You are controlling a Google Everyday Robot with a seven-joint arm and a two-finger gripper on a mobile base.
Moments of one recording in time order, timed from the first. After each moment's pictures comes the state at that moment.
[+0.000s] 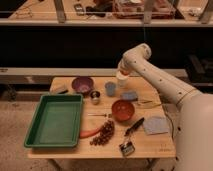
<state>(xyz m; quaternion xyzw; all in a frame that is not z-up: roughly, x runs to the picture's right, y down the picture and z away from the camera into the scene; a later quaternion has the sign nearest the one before) 0.128 -0.133 0.895 0.01 -0.06 -0.63 0.77</state>
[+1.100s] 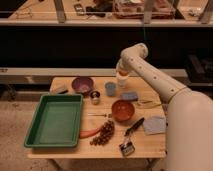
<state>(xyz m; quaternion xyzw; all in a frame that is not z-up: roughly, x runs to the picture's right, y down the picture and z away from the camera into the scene) 0.120 -0.133 0.923 -0.01 -0.08 -0.66 0.74</state>
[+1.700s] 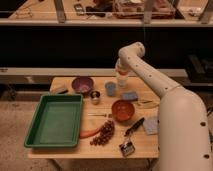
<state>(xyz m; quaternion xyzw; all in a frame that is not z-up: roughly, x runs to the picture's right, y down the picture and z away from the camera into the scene) 0.126 -0.136 0.938 -0.03 -0.08 -0.67 0.74</state>
